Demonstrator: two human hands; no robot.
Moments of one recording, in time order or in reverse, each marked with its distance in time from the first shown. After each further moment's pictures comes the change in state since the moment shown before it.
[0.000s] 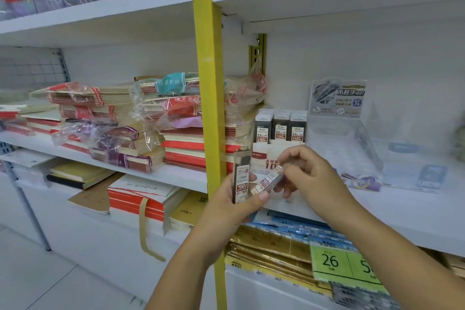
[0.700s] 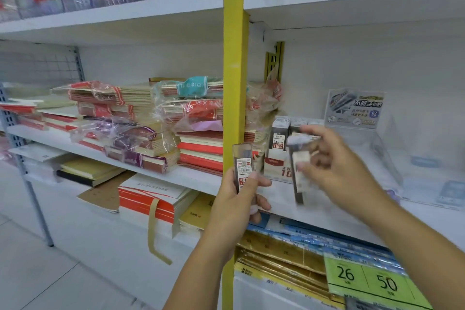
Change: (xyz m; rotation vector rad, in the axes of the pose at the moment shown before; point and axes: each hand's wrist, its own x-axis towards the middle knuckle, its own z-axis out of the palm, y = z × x) left_hand 0.006 0.007 -0.007 -0.112 0.161 0.069; right_hand 0.013 -0.028 -0.005 -0.299 -0.002 -0.152
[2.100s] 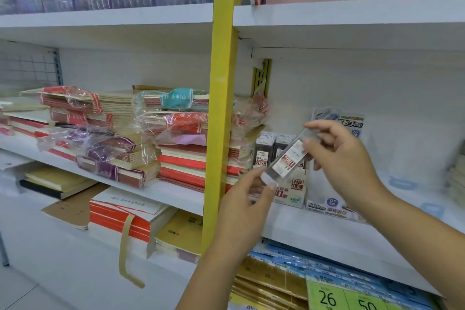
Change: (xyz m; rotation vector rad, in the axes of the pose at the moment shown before) left_hand 0.028 0.002 0.039 0.246 0.000 0.232; right_hand 0.038 0.006 -0.027 0.205 0.245 -0.026
